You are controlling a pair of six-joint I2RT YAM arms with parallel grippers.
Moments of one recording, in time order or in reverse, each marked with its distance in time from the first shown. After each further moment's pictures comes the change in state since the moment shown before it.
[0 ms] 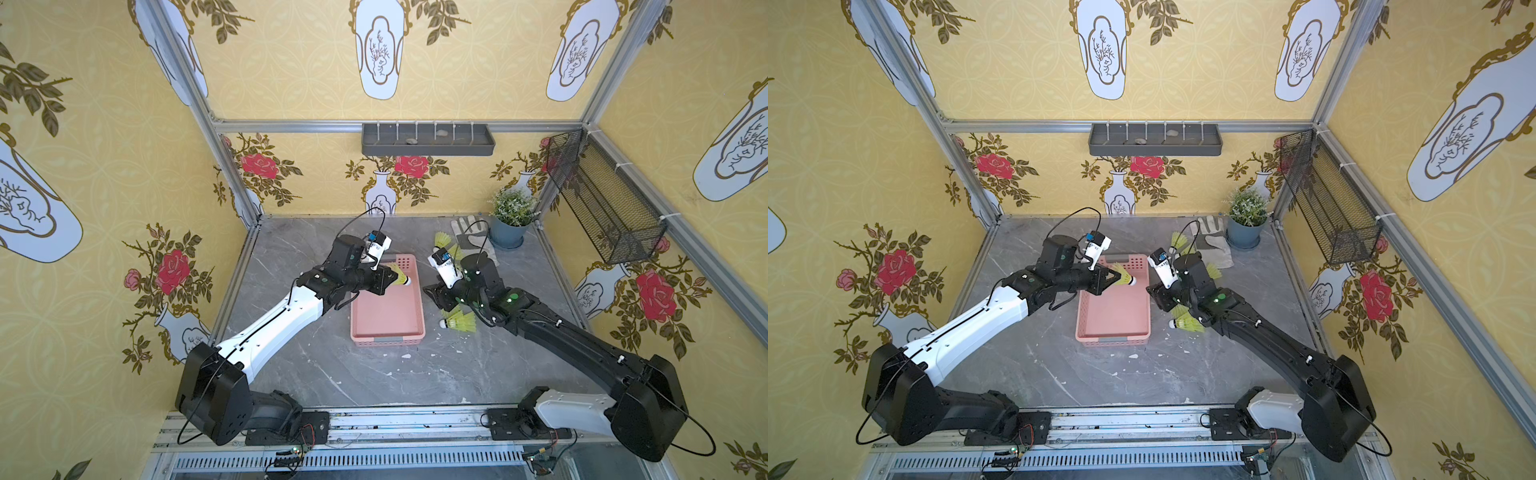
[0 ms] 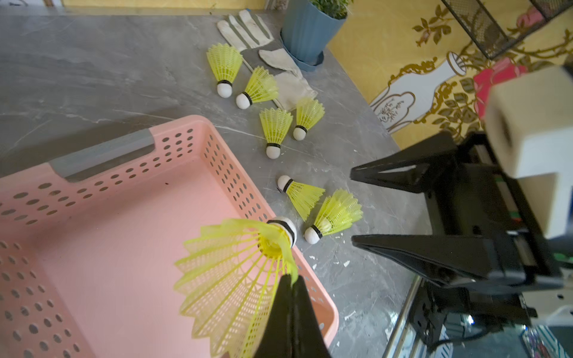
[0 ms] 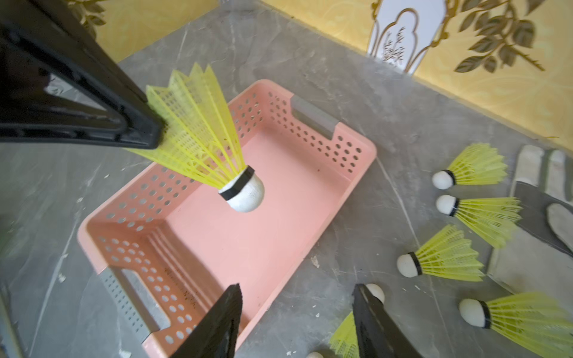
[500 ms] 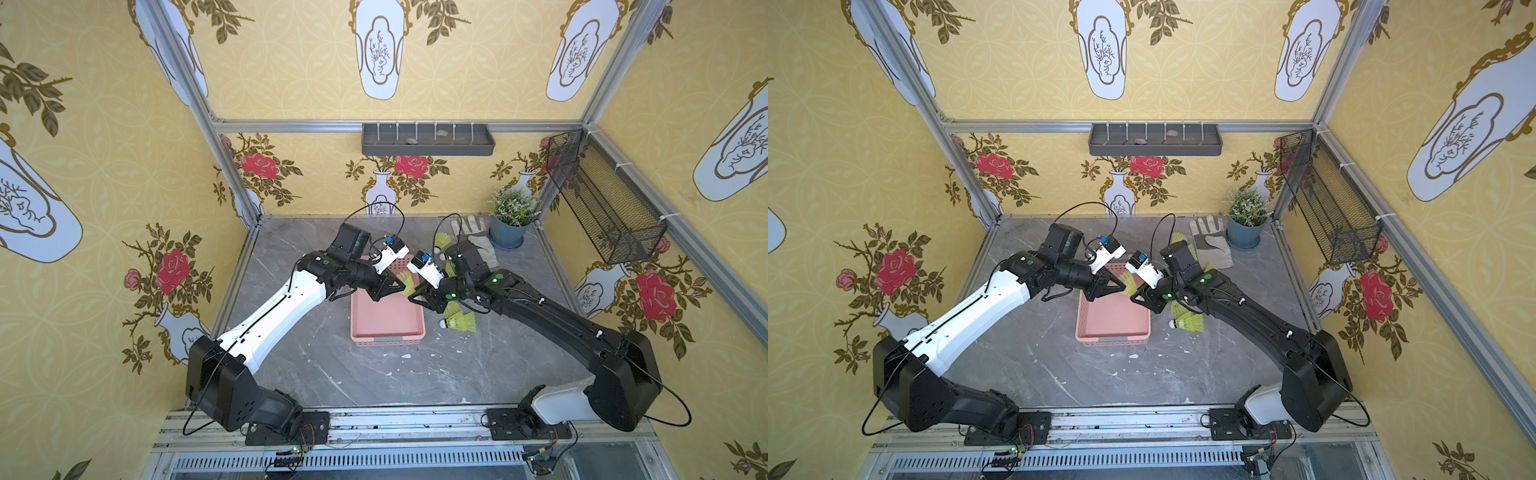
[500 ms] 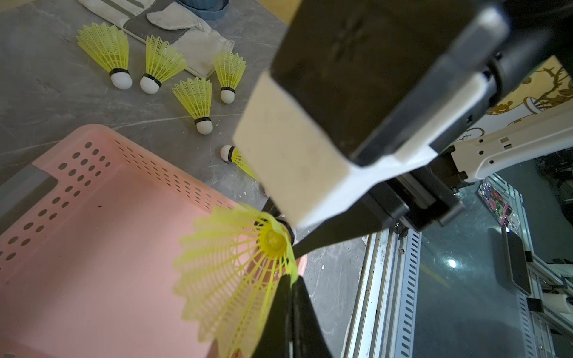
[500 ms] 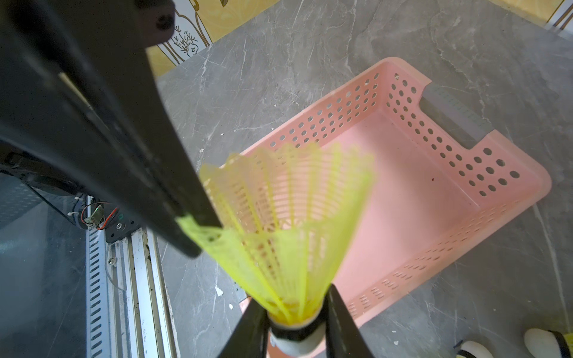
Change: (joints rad) left arm 0.001 0.061 0.223 -0.396 0.282 0.445; right arm 0.001 0.179 0.208 -0.229 -0.403 -0.137
